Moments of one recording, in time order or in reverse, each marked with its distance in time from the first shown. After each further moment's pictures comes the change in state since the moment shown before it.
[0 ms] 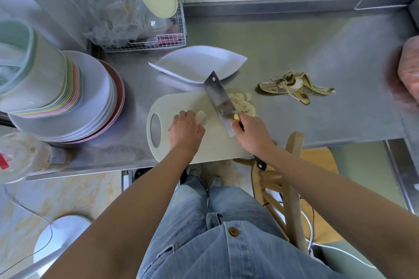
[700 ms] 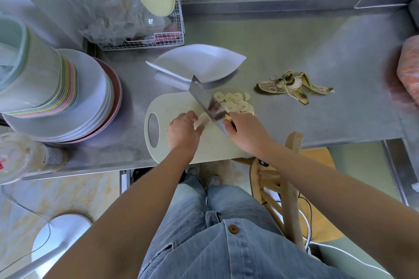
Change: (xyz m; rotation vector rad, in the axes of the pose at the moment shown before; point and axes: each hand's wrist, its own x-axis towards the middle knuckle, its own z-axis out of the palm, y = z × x) left_hand 0.002 0.000 0.004 -0.209 0.065 -0.049; right_hand 0.003 -0.019 -0.010 -0.213 -0.082 -0.147
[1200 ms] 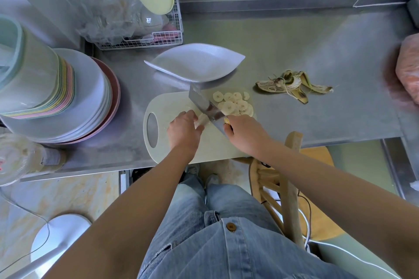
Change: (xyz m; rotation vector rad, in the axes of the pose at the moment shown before) left_hand 0.002 0.003 0.001 0.015 -0.030 -0.019; right_hand -0.001 -0.001 0.001 -0.123 -0.088 0.014
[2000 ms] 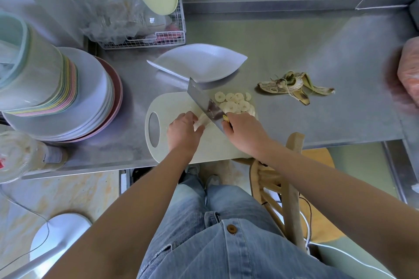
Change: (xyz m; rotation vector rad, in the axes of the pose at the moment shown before) left_hand -0.001 -0.009 0.000 -0.027 -0.005 0.015; right_hand 0.002 -0.006 -0.001 -0.003 0.062 -0.024
